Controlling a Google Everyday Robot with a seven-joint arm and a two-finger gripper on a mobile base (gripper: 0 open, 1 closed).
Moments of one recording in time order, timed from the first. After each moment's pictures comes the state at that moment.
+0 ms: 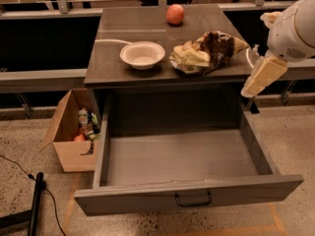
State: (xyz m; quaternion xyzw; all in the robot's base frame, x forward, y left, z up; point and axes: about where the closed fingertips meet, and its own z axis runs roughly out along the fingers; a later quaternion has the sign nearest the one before) arm 0.568 -0.231 0.968 -0.56 0.74 -0.12 0.34
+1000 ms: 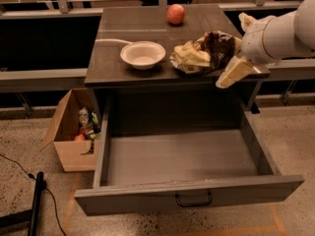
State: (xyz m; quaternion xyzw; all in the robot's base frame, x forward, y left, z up) arm 0.641 -0.200 0.941 -0.56 0.70 -0.13 0.44
